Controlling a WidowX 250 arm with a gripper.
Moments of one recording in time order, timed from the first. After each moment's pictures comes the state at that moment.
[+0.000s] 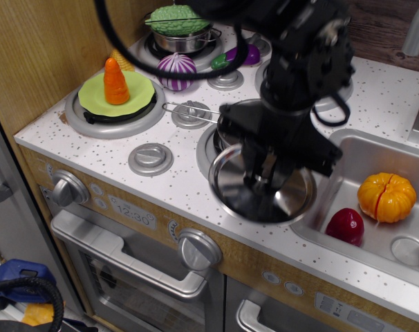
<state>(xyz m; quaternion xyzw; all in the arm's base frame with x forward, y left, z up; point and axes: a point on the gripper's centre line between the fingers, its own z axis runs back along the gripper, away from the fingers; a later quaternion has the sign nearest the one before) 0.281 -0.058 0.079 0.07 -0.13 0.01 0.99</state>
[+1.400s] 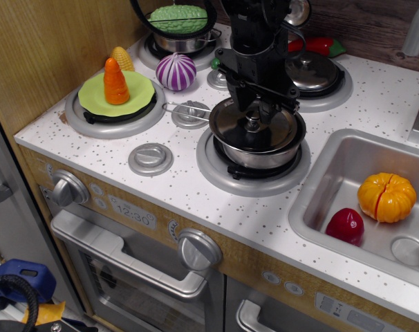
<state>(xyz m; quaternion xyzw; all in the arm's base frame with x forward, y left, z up) 0.369 0.000 0.062 0.03 -0.19 -0.11 0.97</state>
